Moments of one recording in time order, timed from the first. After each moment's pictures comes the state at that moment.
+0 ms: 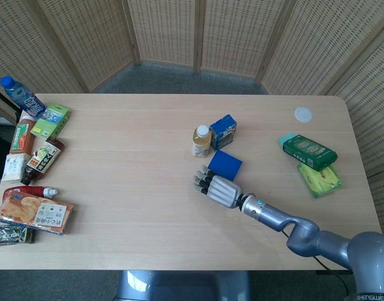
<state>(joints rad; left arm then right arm) 0.02 -0.88 -0.10 -1.85 1.37 1.59 0.03 0.90 -1.60 0.03 -1.08 -1.85 0.79 -0.49</state>
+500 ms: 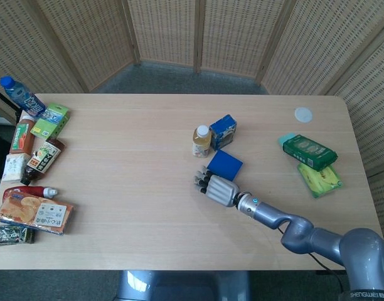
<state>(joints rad) 0.02 -0.89 -0.10 -1.85 1.37 1.59 0.03 0.94 -1.62 0.01 -1.07 -1.78 0.72 -0.51</state>
